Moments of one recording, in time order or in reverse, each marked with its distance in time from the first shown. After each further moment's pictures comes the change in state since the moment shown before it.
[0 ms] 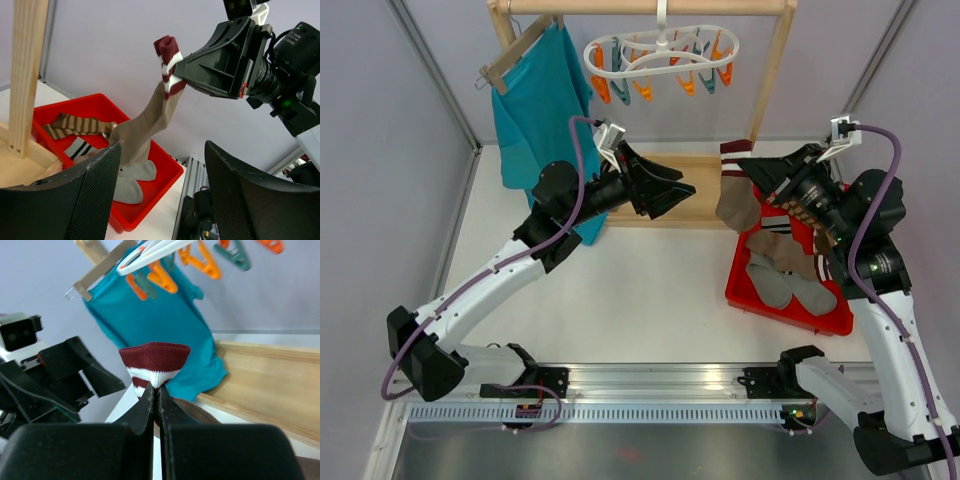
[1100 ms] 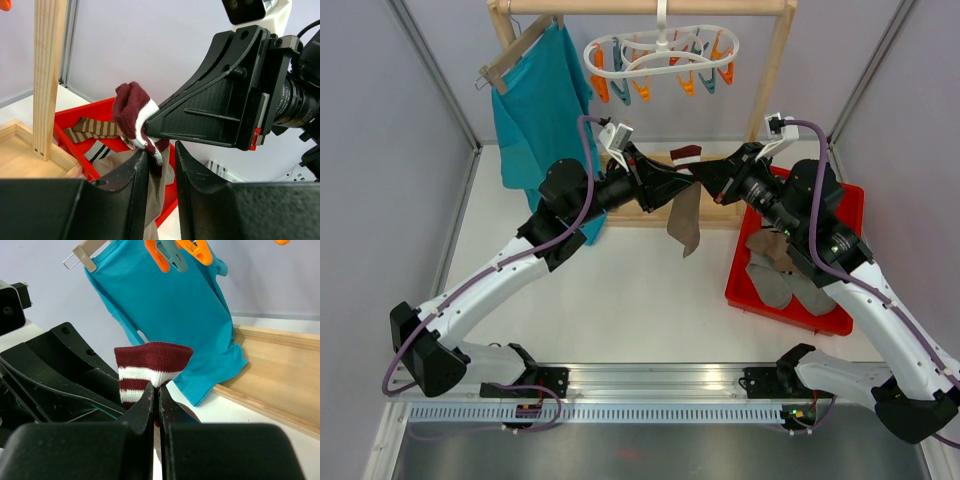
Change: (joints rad) left arm -0.042 0.047 0.050 -0.037 -0.085 0.098; right arm 0.423 0.160 0.061 0.010 0.327 -0.082
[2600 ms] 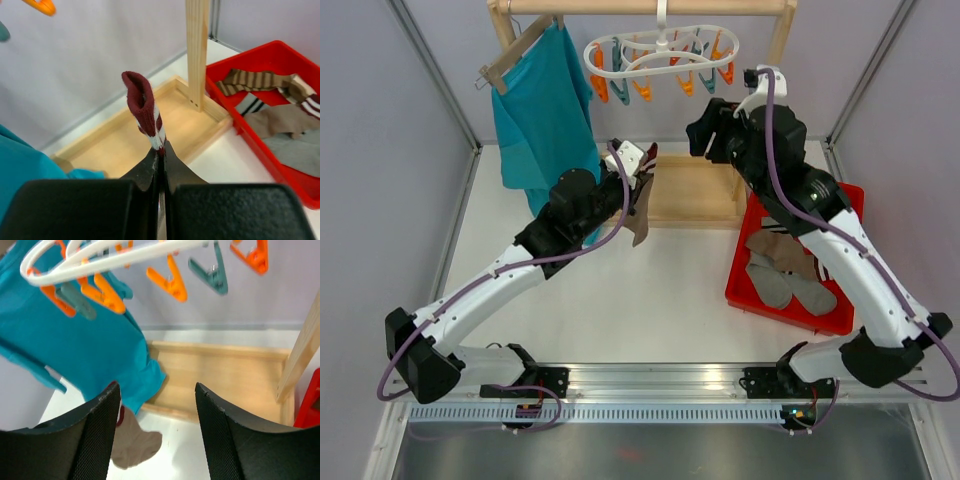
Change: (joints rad) left arm -0.004 -0.050 -0.070 -0.245 -0.430 0.577; right arm 0.059 0.291 0.423 -0.319 0.436 -0.153
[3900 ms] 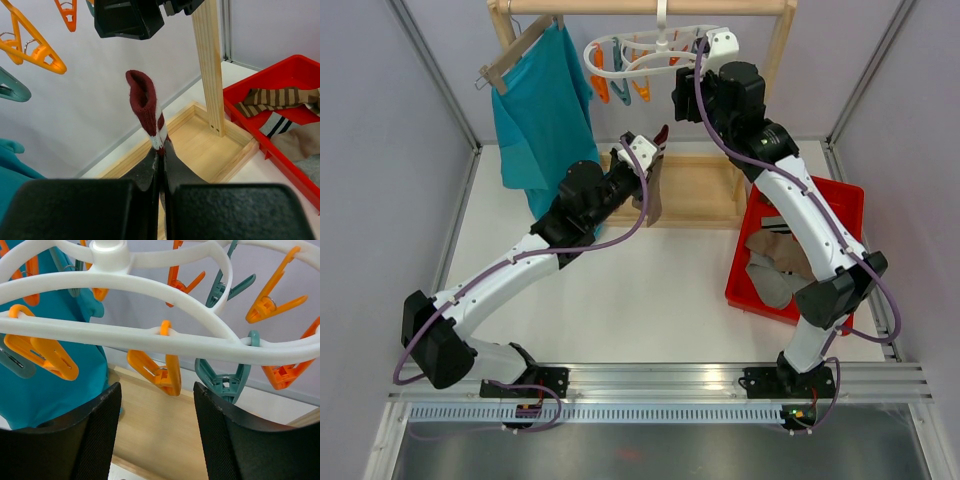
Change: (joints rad) left arm 0.019 0.104 0.023 0.200 0.026 0.179; right arm -0.142 0.412 0.317 0.137 -0.169 -0.354
